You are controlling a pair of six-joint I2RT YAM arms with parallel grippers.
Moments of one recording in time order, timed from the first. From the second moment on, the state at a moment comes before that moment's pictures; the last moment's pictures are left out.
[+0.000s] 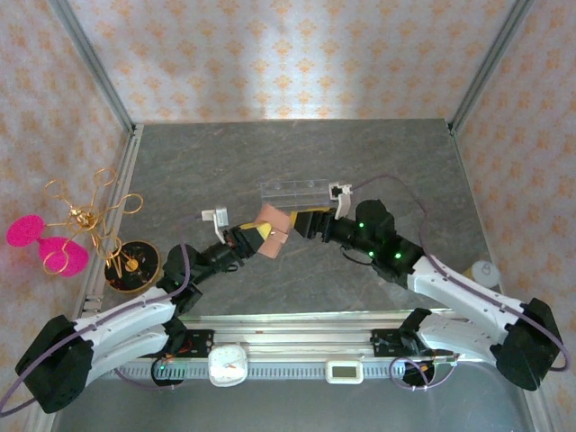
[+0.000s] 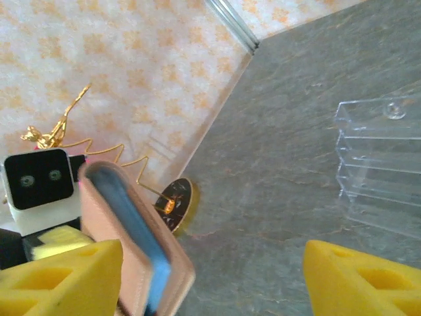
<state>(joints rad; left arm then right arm) -0.64 0.90 0.22 0.92 0.29 -0.91 0.76 1.02 0.66 0.16 -0.26 0.75</state>
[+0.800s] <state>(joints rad) -0.71 1.00 0.29 0.99 0.21 -0.93 0.67 1.10 0.74 0.27 -0.55 0.74</state>
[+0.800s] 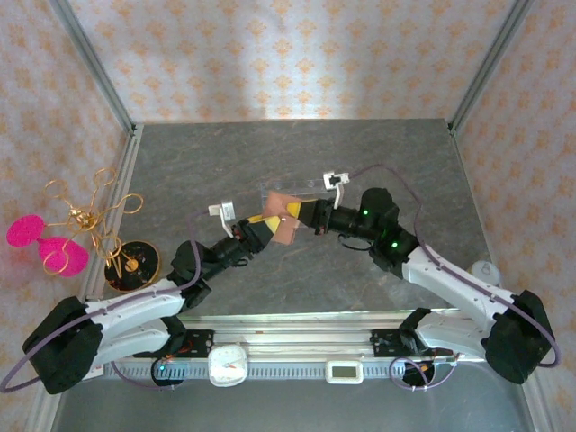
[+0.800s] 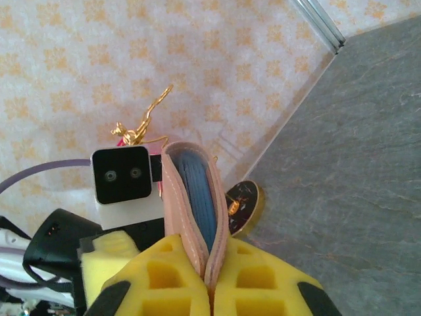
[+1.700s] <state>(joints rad) -0.73 0.88 0.31 0.68 0.13 -0.81 0.66 1.13 0.88 -0.05 -0.33 0.64</state>
